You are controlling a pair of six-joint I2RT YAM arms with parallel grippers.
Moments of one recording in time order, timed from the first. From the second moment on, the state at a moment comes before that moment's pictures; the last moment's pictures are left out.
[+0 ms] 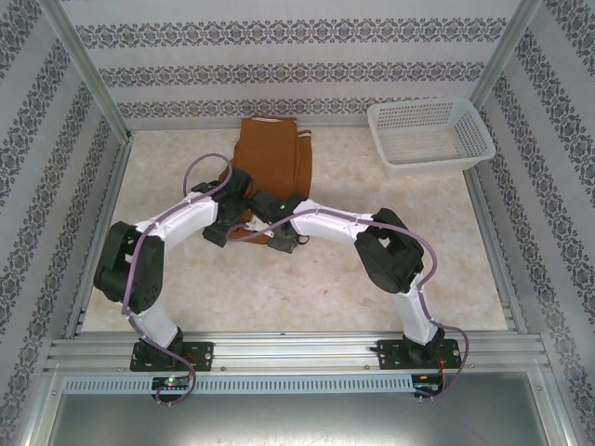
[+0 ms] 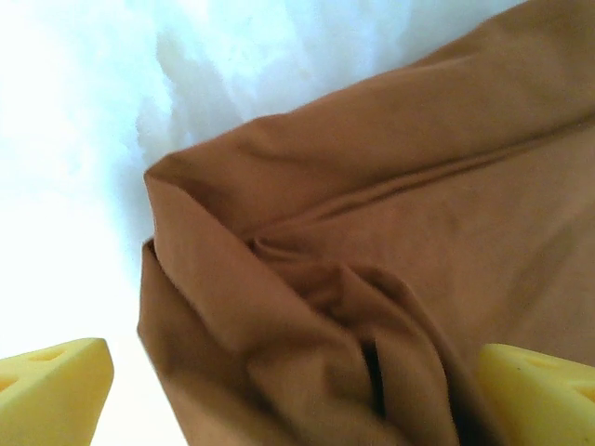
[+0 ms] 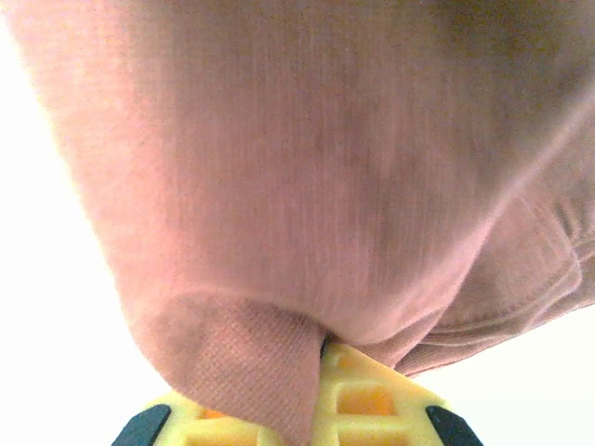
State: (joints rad) left arm -0.38 1.67 1.18 -0.73 -0.24 -1.51; right arm 0.86 2.10 1.63 -0.84 0.17 -0.35
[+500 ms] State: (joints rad) left arm -0.39 1.52 1.07 -0.71 -0.22 -1.53; right arm 0.76 2.23 2.03 -1.22 -0.32 -0.25
